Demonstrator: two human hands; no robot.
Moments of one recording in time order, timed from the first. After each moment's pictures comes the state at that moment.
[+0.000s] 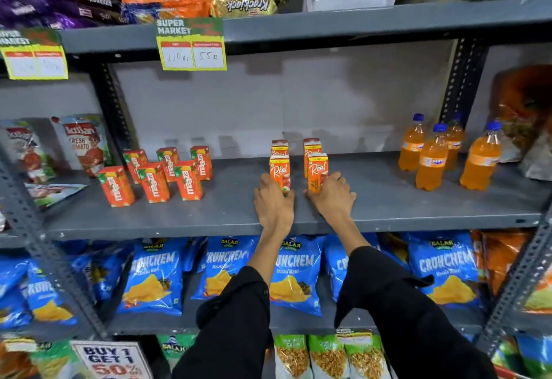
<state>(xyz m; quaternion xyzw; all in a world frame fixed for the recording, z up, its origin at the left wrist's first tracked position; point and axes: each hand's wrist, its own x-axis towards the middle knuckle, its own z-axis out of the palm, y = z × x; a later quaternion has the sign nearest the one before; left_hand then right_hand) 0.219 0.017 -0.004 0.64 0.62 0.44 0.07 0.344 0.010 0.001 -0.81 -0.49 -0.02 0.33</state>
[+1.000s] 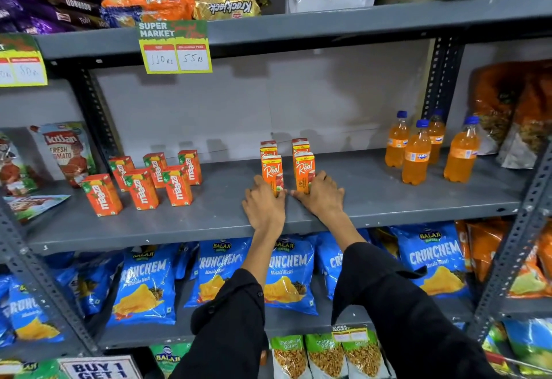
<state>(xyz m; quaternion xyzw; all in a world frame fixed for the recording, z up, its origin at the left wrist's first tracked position) 0.218 0.017 -0.007 0.66 0.63 0.42 0.03 0.348 0.003 0.003 -0.78 -0.55 -0.02 0.29</state>
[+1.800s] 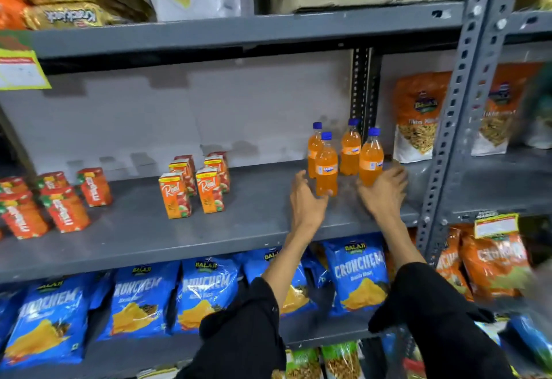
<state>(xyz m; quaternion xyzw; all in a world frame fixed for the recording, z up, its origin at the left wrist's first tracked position) 0.499 -0.053 0.009 0.69 0.42 0.49 0.34 0.655 -0.084 0.016 -0.82 -0.33 -0.05 0.46</state>
